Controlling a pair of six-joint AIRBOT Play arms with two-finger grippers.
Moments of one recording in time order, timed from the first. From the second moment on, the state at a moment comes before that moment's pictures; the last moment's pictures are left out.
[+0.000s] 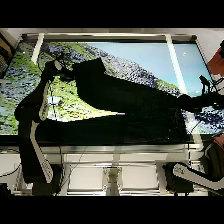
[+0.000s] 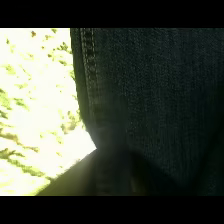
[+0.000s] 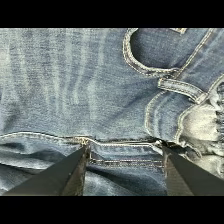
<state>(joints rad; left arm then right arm) -0.03 -2.19 2.06 1.29 -0.94 -1.70 -0.46 -1.25 1.02 -1.09 1.25 1.26</state>
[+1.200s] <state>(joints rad) 0.22 -1.92 1.90 1.70 -1.44 -1.80 -0.38 -1.53 1.19 -1.09 0.97 1.38</state>
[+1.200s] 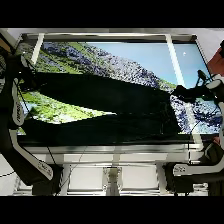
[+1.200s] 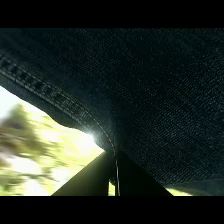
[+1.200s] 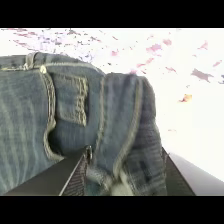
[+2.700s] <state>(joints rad) 0.48 -1.54 1.86 1.70 -1.58 -1.48 -0.39 -1.95 2.01 -1.45 1.26 1.49</state>
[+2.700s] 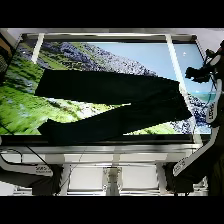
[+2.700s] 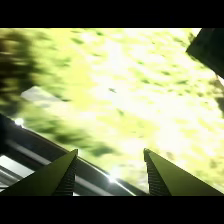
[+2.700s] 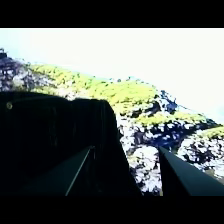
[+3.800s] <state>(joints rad) 0.61 -1.51 1.12 1.21 -1.58 -1.25 -0.08 -1.51 1.68 -1.44 1.61 1.57</state>
